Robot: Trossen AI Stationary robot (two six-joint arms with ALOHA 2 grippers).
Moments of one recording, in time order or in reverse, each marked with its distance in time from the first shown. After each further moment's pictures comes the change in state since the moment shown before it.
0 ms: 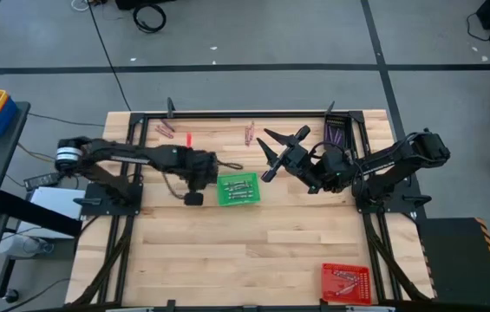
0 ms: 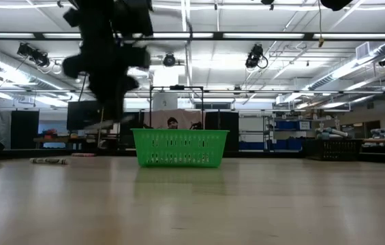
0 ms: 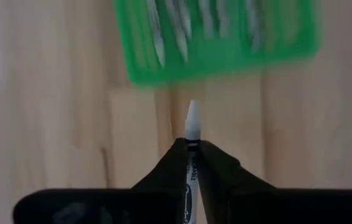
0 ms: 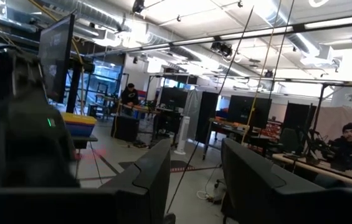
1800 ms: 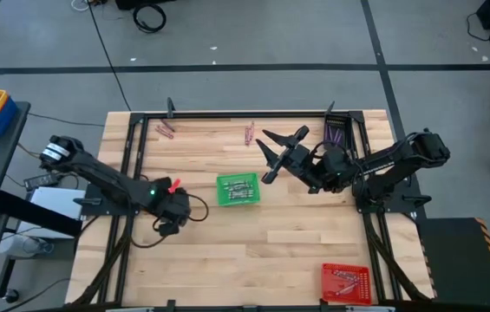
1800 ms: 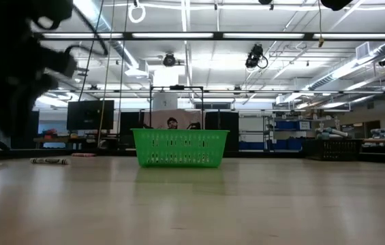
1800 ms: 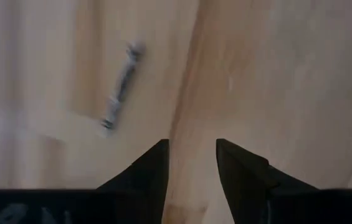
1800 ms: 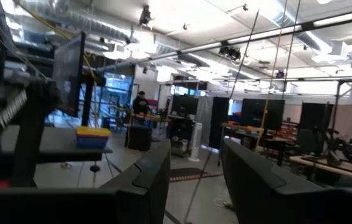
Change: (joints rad) left arm -0.496 -0.149 -0.196 -0.259 -0.154 -0.790; right arm 0.002 0.000 0.000 0.017 -0.047 0.066
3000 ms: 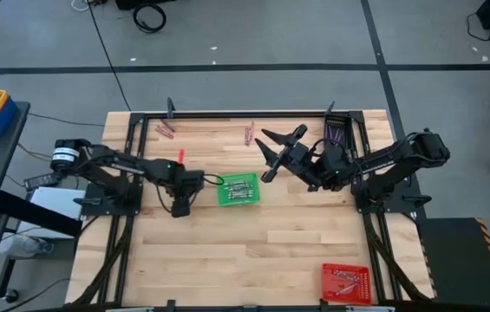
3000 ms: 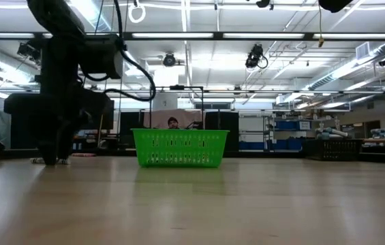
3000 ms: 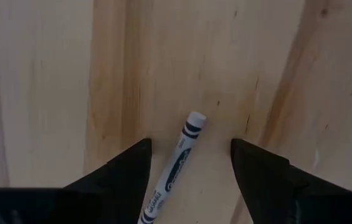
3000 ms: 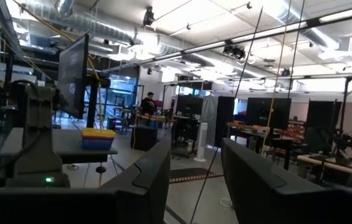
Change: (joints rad) left arm 0.445 0.125 -0.107 0.308 0.174 0.477; right arm -0.021 0.000 0.000 -0.015 -0.036 0.042
